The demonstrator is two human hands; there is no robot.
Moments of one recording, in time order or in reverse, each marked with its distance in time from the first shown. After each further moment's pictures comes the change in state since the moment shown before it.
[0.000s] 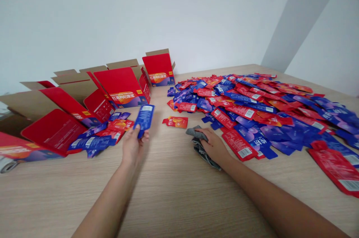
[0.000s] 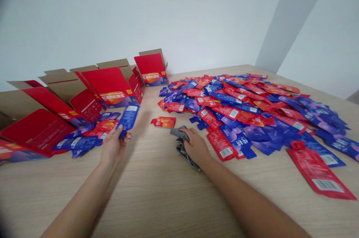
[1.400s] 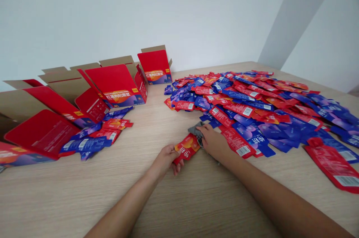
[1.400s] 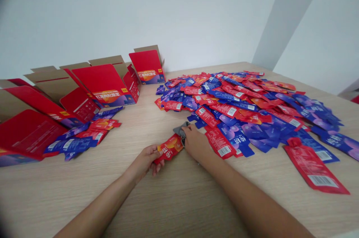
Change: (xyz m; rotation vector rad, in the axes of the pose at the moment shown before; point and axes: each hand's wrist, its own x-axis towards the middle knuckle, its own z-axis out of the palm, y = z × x) left_hand -0.056 -0.059 0.041 0.362 -0.614 -0.528; right_hand 0.007 -0.009 -0.009 -0.492 -0.175 0.130
